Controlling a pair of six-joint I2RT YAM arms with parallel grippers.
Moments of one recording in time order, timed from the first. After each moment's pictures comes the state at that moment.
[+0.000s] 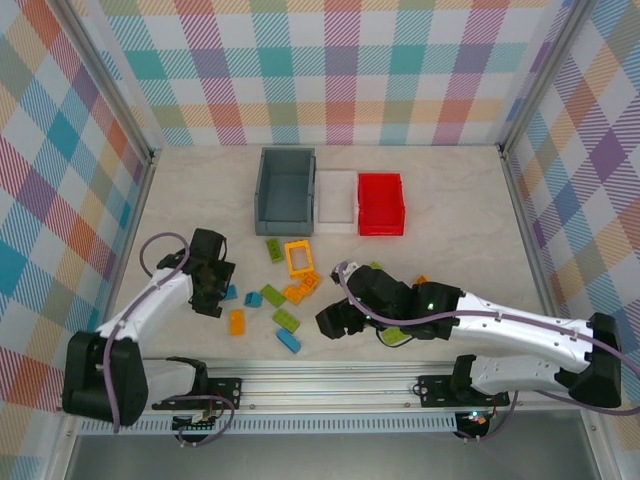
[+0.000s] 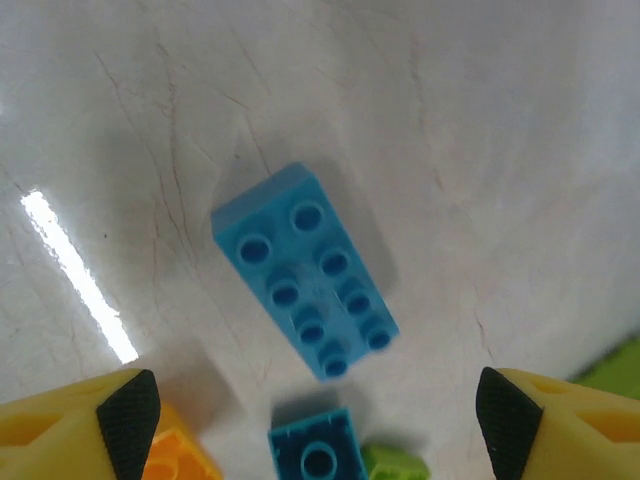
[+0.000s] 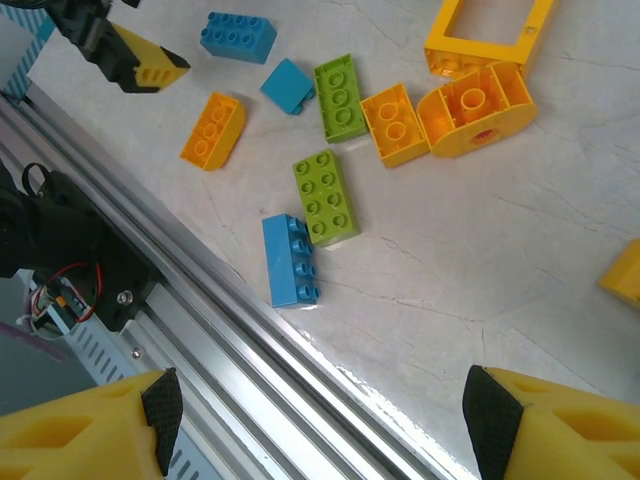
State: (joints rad) left arm -0.17 1.25 0.71 -0.76 -0.05 -1.54; right arm 1.21 1.11 0.95 -0.65 0.06 0.62
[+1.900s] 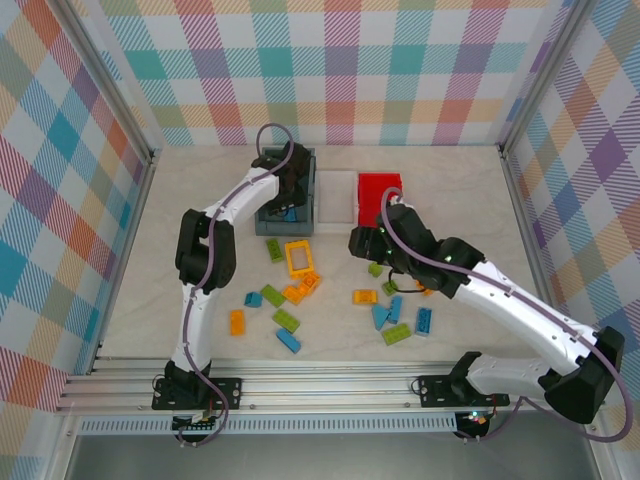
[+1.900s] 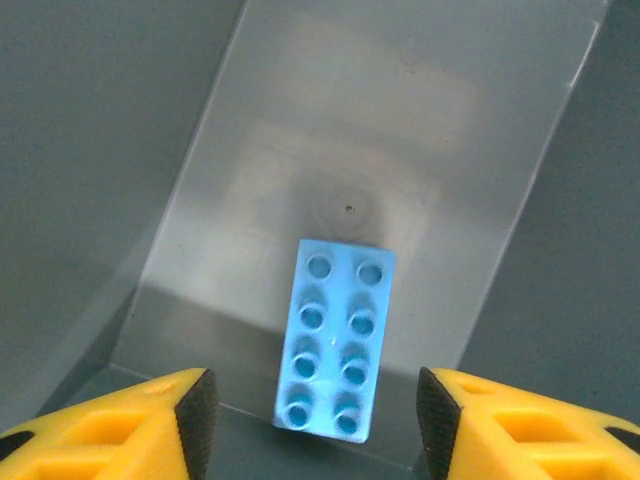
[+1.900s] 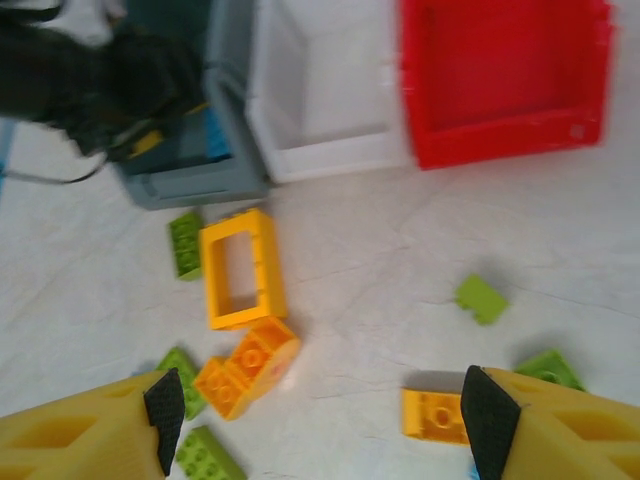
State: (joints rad) left arm -0.43 2.25 1.99 -0.96 -0.23 -0.75; right arm 0.78 1.16 1.12 -0.76 0.26 0.83
